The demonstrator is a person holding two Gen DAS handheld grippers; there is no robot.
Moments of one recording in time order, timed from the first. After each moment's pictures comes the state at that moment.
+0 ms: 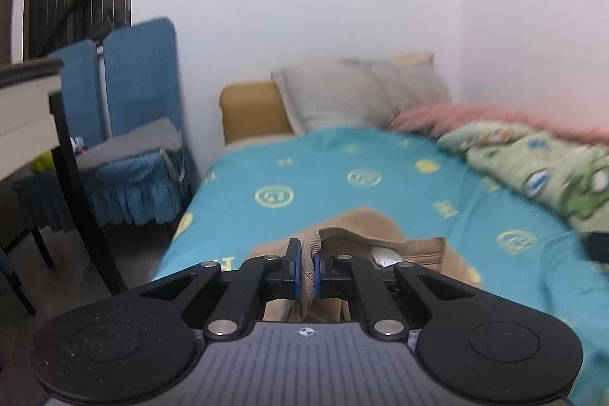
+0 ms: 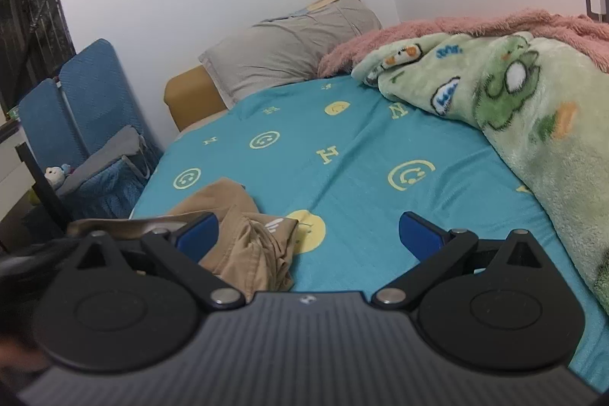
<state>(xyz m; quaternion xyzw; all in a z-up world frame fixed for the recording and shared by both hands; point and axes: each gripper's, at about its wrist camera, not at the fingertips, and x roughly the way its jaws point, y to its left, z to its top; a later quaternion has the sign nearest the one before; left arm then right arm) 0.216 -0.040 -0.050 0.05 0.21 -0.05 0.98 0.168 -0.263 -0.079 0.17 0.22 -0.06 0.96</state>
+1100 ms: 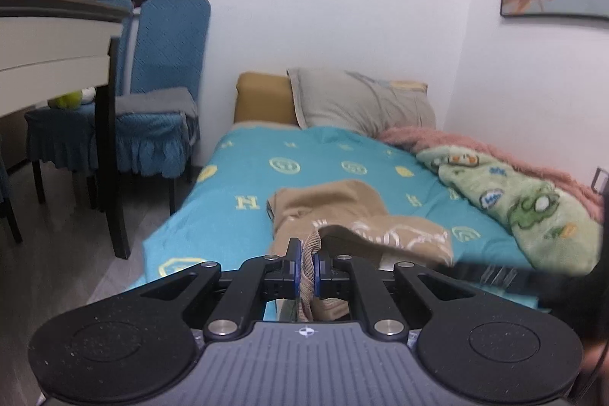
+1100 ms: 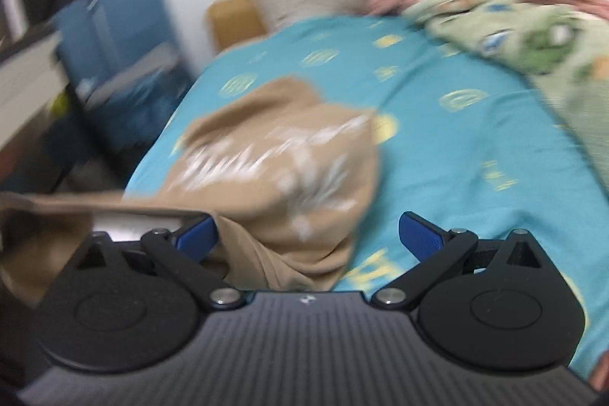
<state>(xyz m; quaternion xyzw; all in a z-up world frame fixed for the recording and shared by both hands) 0.054 0.042 -0.063 -0.05 0.22 -0.07 0.97 0.125 -0.170 -0.096 0.14 0.28 -0.03 0.95</state>
